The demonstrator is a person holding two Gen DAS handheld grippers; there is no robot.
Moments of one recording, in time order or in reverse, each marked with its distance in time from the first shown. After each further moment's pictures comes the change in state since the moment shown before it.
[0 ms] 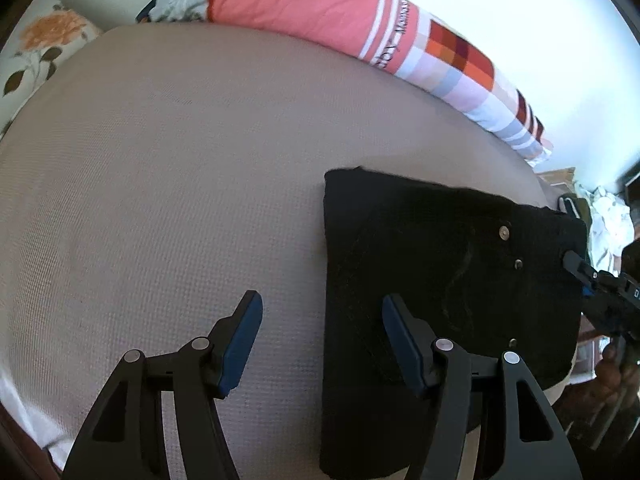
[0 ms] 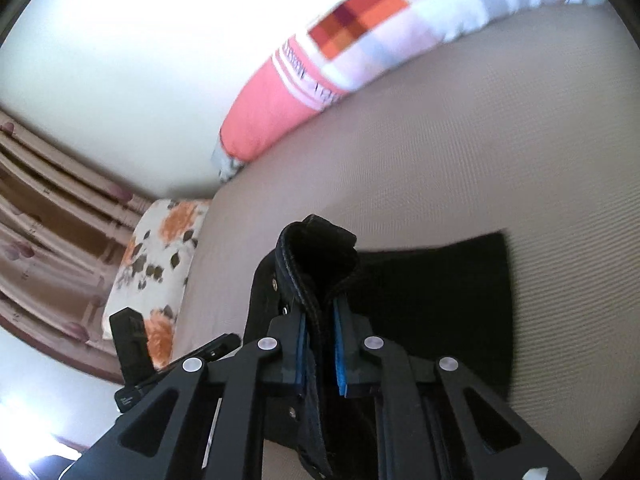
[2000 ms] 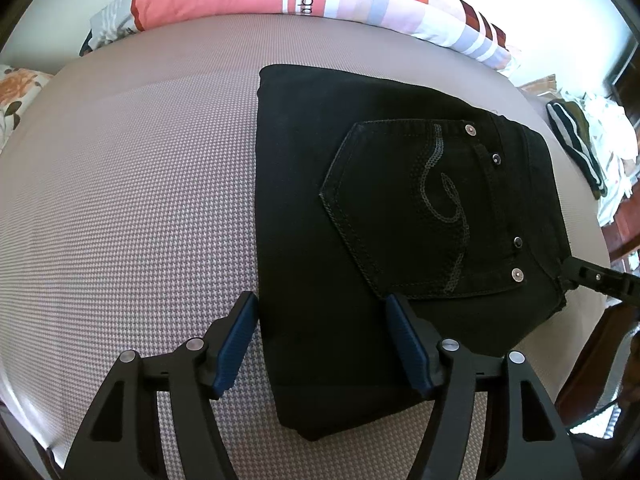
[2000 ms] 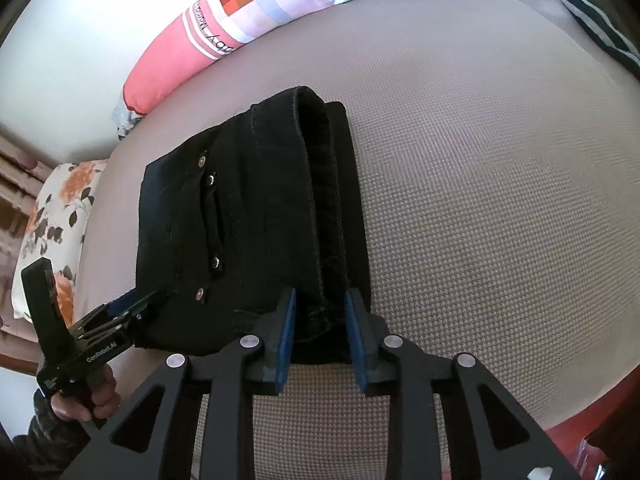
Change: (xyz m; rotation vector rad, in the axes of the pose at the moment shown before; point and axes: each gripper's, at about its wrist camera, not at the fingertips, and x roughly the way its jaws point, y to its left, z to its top) left arm 0.027 -0.057 -0.063 0.249 0.084 0.072; right arm -0.028 -0.034 -0.086 0.006 0.112 -0.397
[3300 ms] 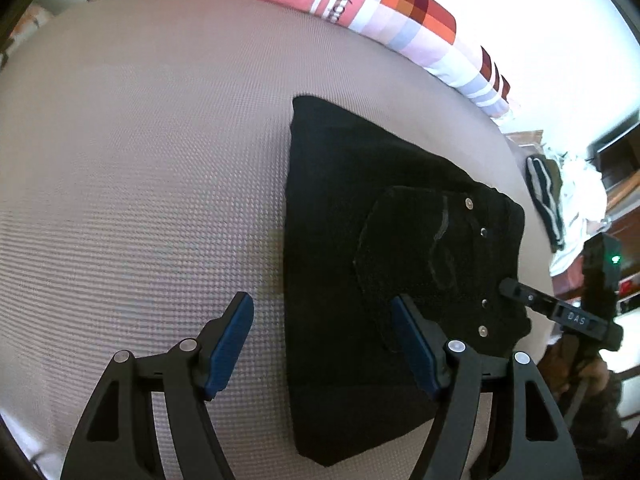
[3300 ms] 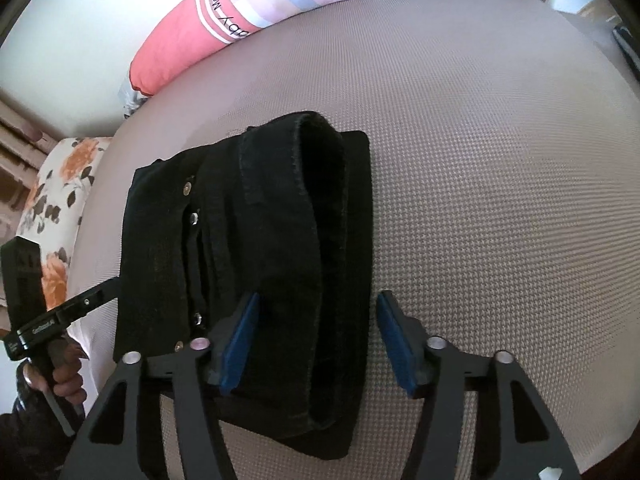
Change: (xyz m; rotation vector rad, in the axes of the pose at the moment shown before) left arm 0.003 0.048 0.038 -0.190 0.047 -0.234; right arm 0.038 0.000 0.050 -0.100 0.058 0.034
